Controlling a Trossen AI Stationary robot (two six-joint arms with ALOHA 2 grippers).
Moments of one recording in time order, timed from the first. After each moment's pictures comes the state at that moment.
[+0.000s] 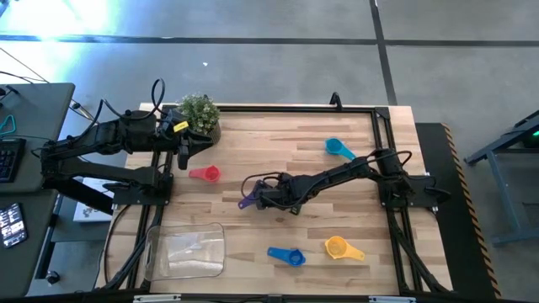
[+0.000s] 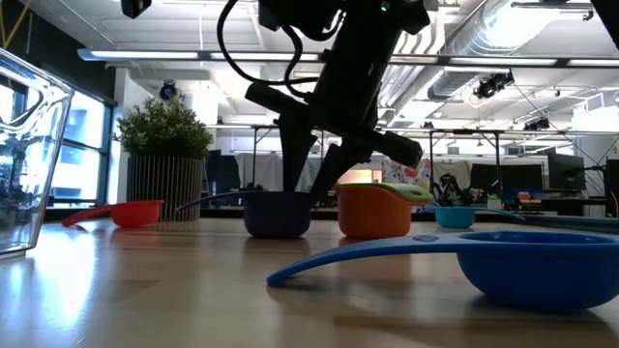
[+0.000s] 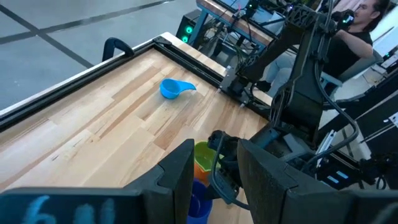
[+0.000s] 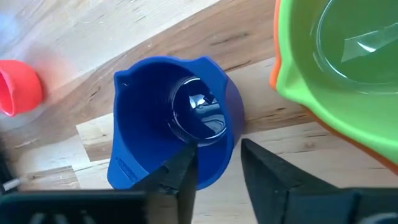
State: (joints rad) left arm 0.10 0.74 1.05 -0.66 -0.11 -0.48; right arm 0.18 2.09 1.54 -0.62 0.26 2.06
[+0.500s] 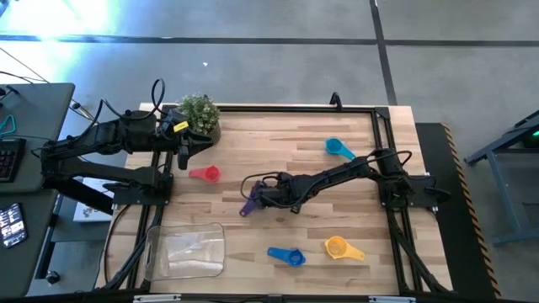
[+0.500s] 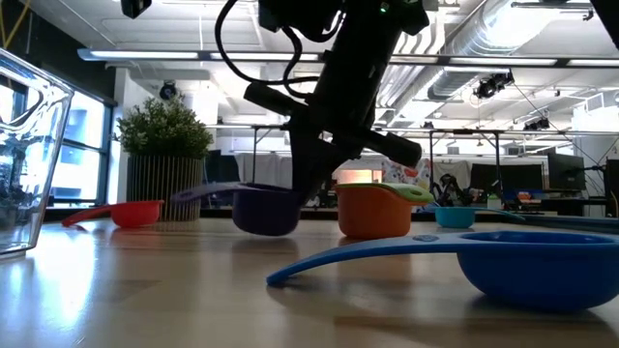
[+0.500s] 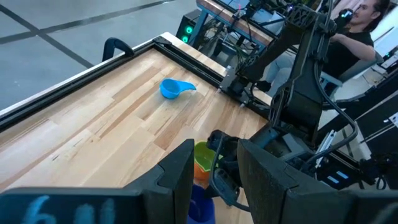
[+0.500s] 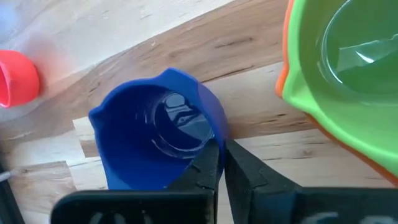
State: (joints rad) left arm 0.10 0.74 1.05 -0.66 -0.11 -0.48; right arm 0.18 2.09 1.54 -0.62 0.26 2.00
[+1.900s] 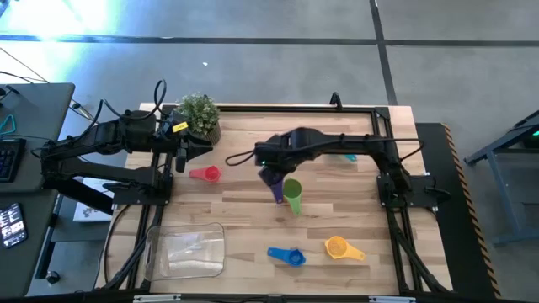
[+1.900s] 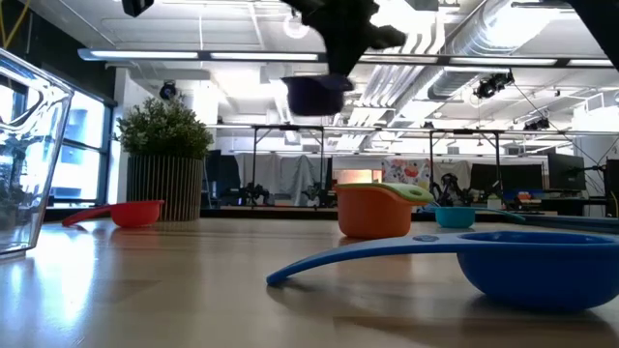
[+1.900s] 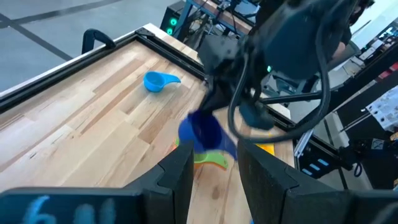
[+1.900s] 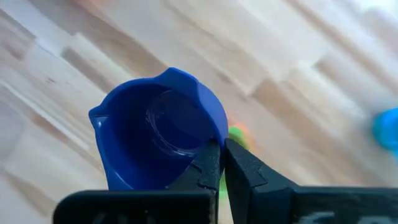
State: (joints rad) left arm 0.10 0.74 1.05 -0.66 -0.04 -0.48; right arm 0.01 2.08 2.22 -1.50 0.19 0.85
